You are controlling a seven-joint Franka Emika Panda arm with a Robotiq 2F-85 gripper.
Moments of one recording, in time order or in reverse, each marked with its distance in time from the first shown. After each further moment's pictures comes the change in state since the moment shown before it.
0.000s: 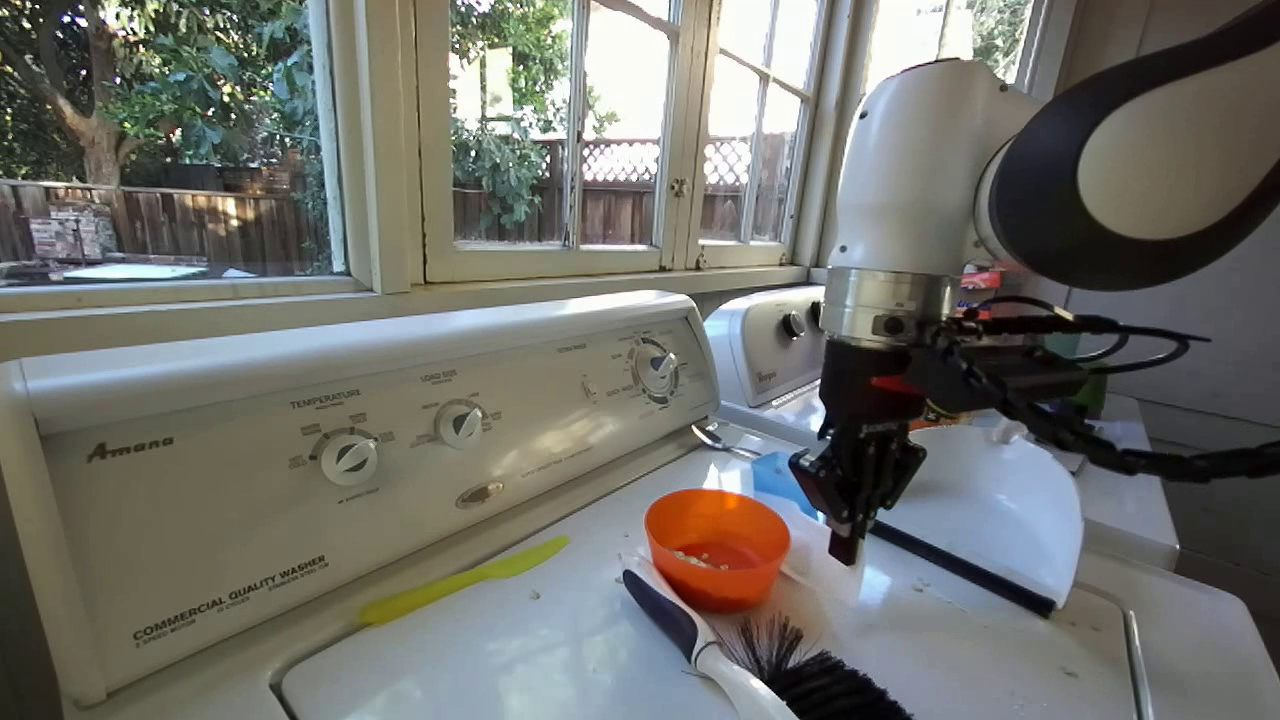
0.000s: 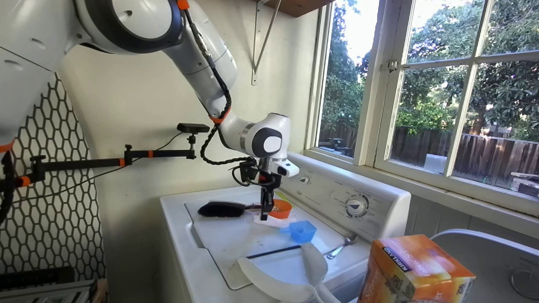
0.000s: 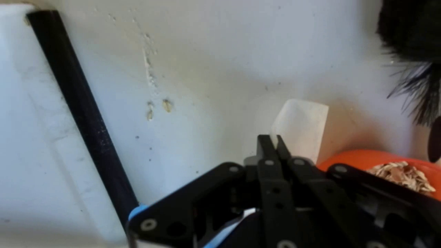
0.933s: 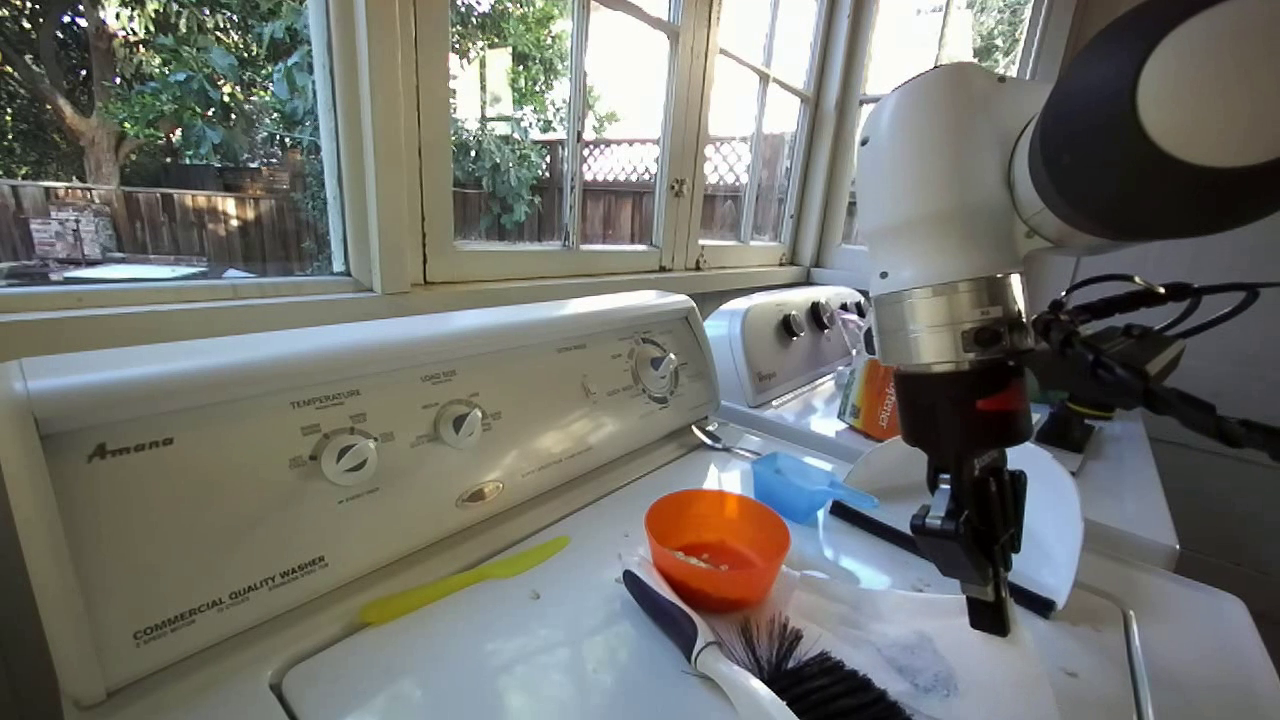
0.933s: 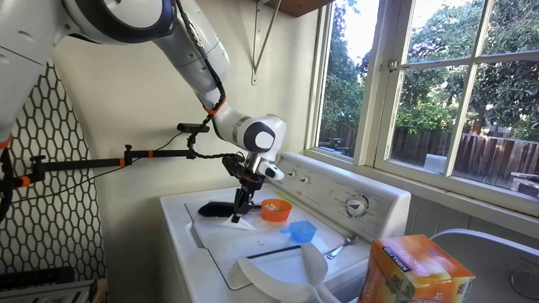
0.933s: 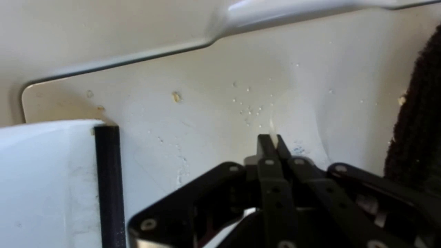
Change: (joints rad) arm -0.021 -0.055 0.056 -0.047 0.103 -0.287 -0.213
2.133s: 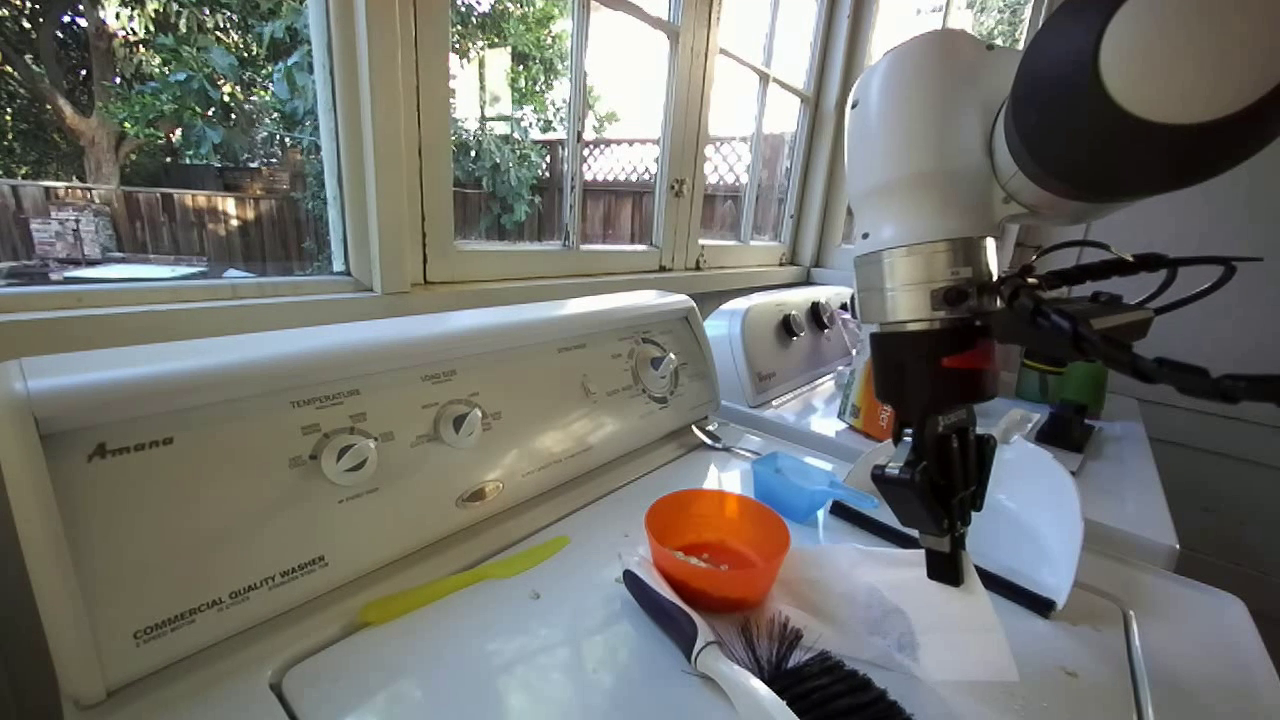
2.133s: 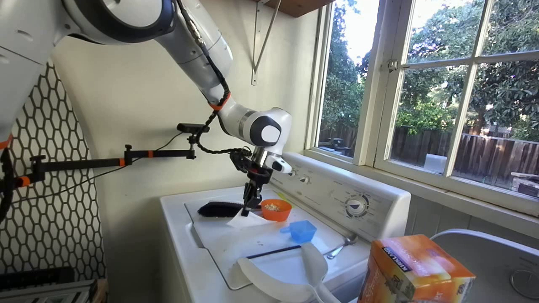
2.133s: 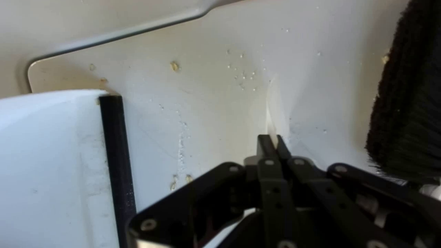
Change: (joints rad) arm -0.004 0.001 -0.015 0.056 -0.003 0.003 0.032
